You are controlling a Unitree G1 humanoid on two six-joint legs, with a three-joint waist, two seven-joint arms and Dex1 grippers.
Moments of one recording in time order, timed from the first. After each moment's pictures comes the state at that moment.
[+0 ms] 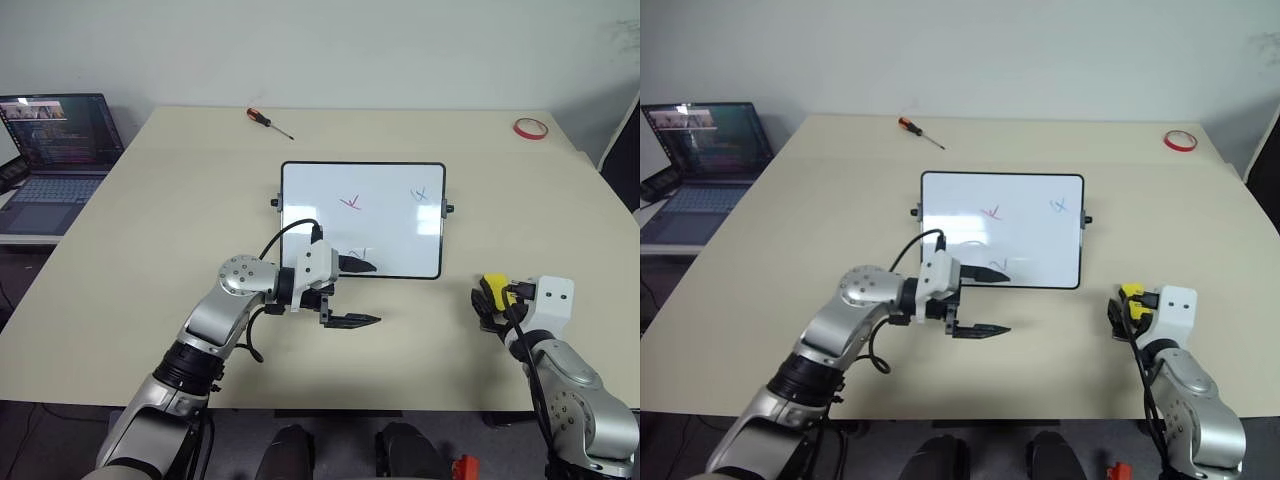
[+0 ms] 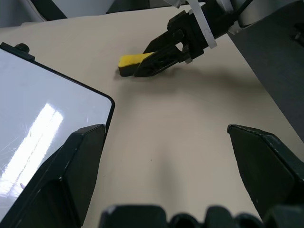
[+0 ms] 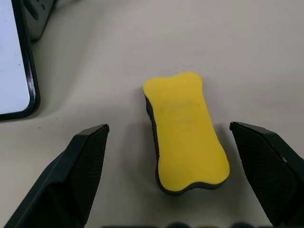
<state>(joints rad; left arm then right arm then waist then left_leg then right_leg) -0.51 0.47 -0.31 0.01 -0.27 0.15 -1.17 0.05 -0.21 -0.31 -0.50 0.33 0.84 0.06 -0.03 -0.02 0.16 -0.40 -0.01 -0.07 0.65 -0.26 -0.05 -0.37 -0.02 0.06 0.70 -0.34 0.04</state>
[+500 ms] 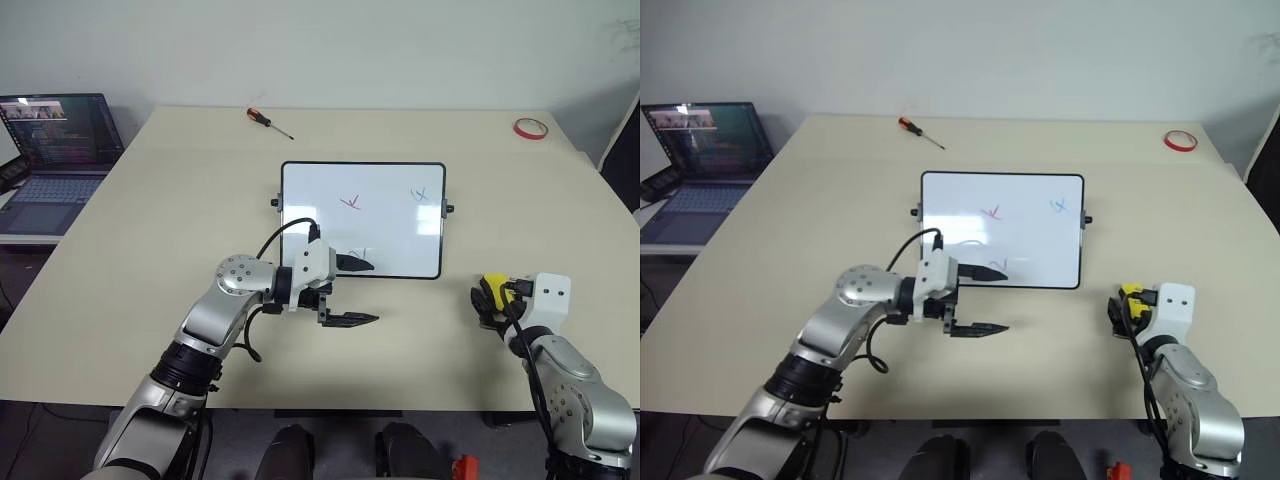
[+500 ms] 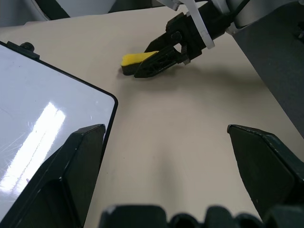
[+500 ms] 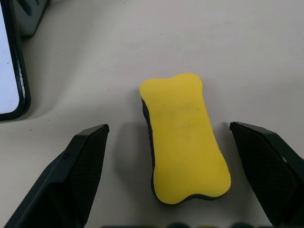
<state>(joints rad) -0.51 0.48 -0.30 0.00 -0.27 0.15 -1.17 0.01 -0.23 -0.31 -0.45 0.33 0.83 0.07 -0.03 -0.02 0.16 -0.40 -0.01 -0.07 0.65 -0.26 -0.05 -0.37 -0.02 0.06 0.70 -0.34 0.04</state>
